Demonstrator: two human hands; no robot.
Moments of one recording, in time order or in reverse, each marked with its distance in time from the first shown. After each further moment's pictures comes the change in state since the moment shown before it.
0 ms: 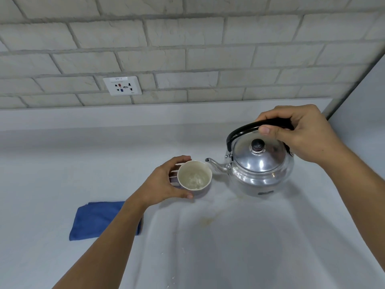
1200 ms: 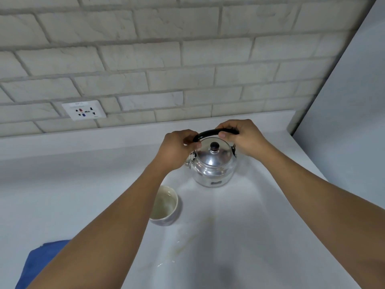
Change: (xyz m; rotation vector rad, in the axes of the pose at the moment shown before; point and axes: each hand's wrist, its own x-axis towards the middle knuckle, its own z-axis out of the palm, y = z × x) left_hand 0.164 0.105 0.051 0.179 0.192 0.075; right_hand 0.073 0.105 -0.004 0.019 0.052 0.240
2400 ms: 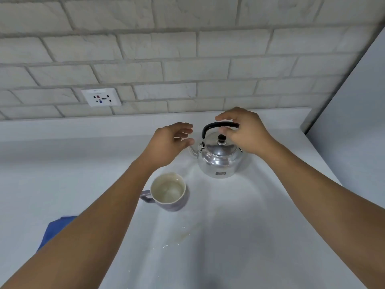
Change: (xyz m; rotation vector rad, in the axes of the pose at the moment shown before) left_hand -0.044 -0.008 -0.042 0.009 0.040 -0.001; right_hand -0.015 -0.031 0.021 -0.243 0.038 -0.166
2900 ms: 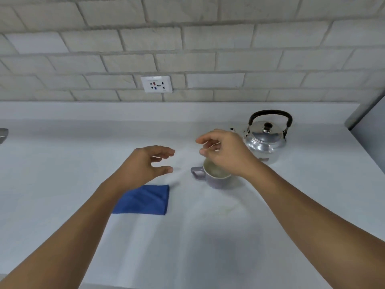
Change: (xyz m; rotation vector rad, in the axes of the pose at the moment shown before) left_hand -0.174 -0.079 -0.140 0.111 -0.043 -0.146; right_hand -0.076 -0.132 0.131 0.239 -0.230 -0.029
